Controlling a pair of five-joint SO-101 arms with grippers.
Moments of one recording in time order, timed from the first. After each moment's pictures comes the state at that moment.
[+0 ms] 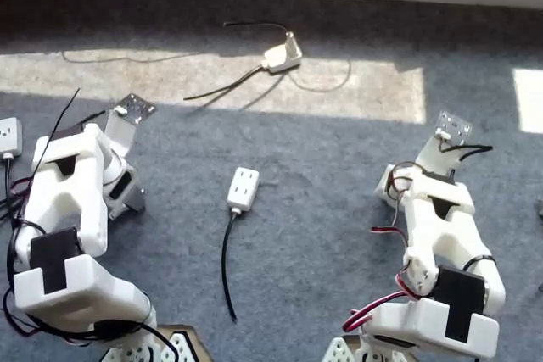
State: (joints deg) left arm -24.7 5.1 30.0 58.2 -45.9; right arm 13.2 -4.0 49.3 30.8 -10.0
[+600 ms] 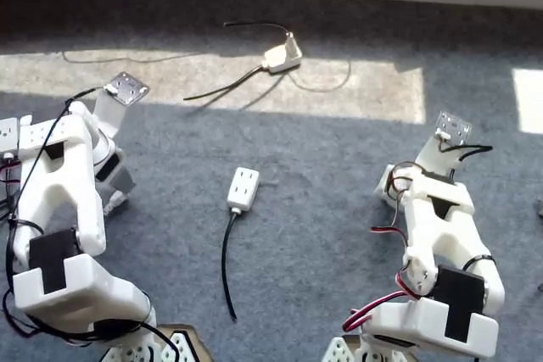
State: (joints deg) left arm -25.9 5.1 18.9 66.9 -50.1; right arm 13.2 -4.0 49.3 30.8 -10.0
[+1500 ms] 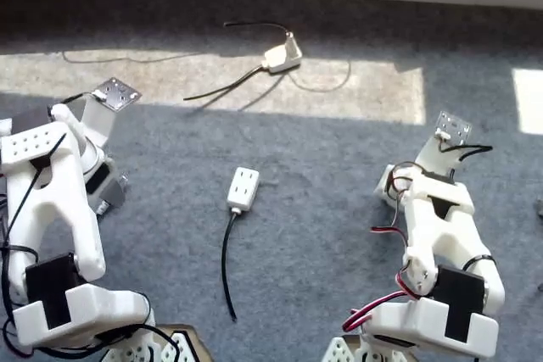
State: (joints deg) left arm -28.3 -4.4 21.6 77.6 -51.1; right arm 13.2 -4.0 49.3 30.8 -10.0
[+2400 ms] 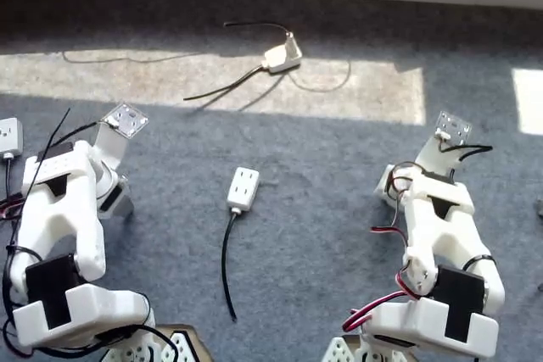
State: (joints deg) left arm -28.3 -4.4 39.7 53.5 -51.1; right arm 13.2 -4.0 49.3 30.8 -10.0
